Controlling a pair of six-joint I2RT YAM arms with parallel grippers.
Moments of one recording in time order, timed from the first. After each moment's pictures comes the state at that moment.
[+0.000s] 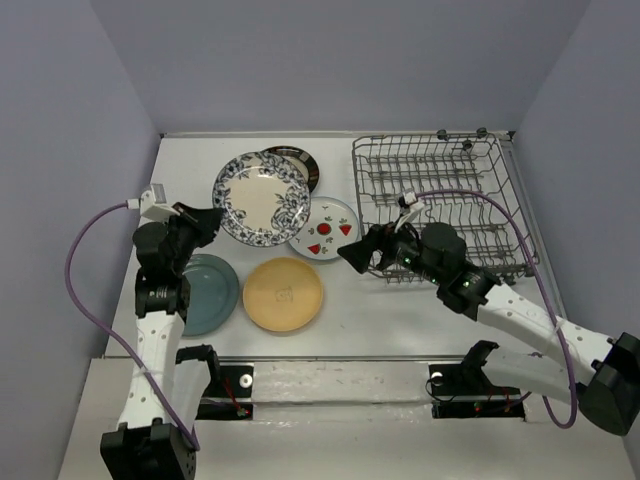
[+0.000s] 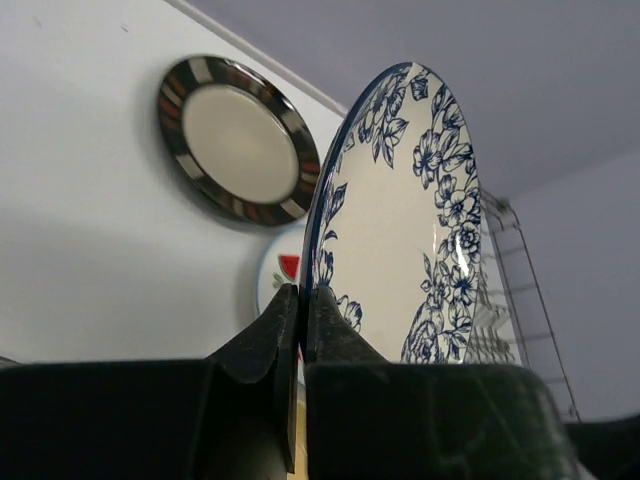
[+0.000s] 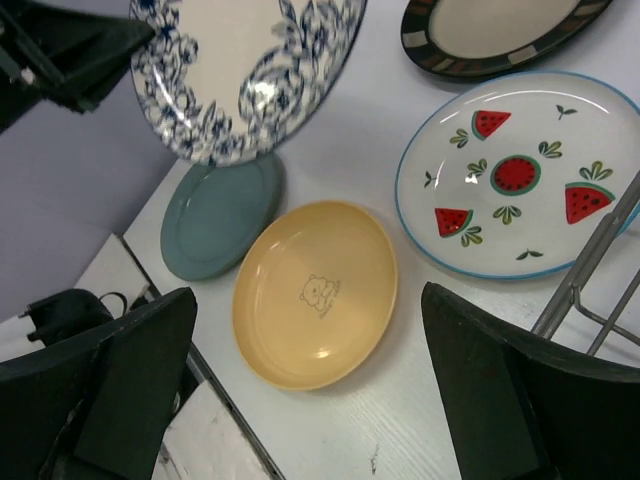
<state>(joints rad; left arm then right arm) 0.15 0.77 0.61 0.03 0.27 -0.71 0.77 0.98 0.66 0.17 -0.14 0.53</state>
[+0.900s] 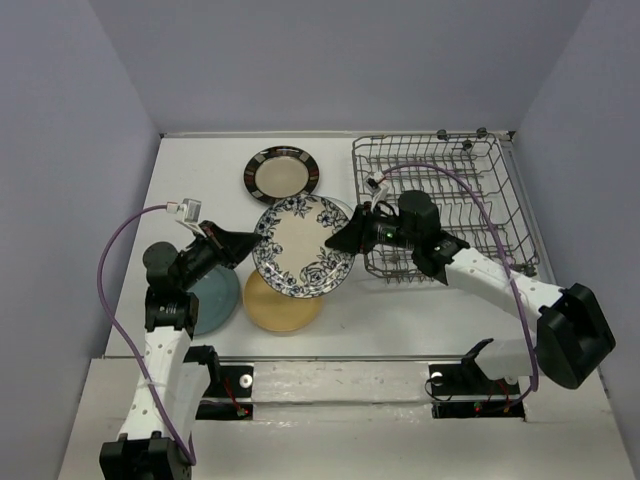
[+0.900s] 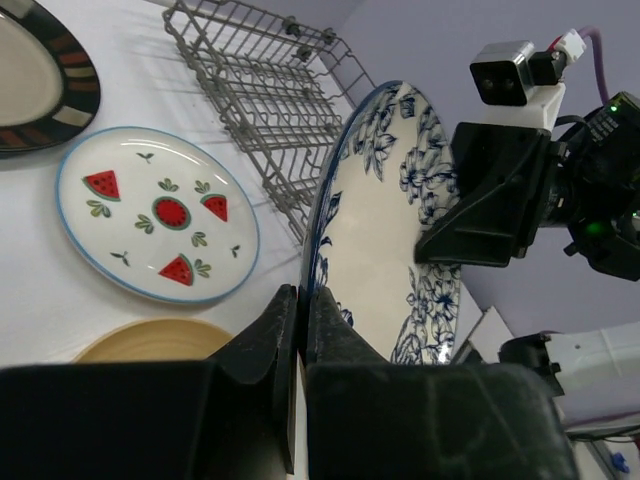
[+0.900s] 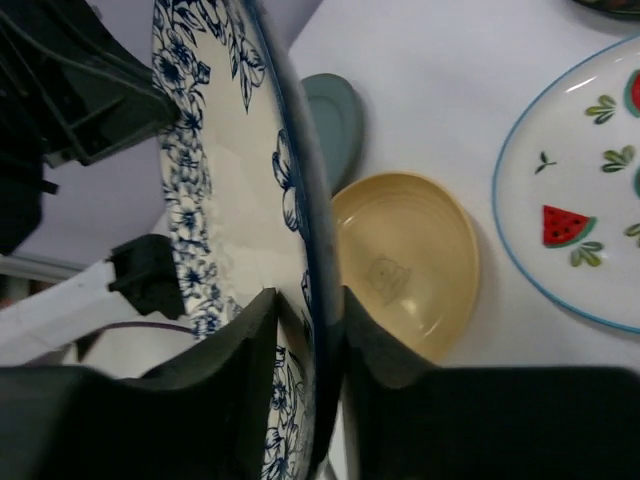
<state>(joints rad) 0.05 0.63 0.41 0.25 0.80 -0.74 0.65 1.31 0.86 0.21 -0.51 0.58</state>
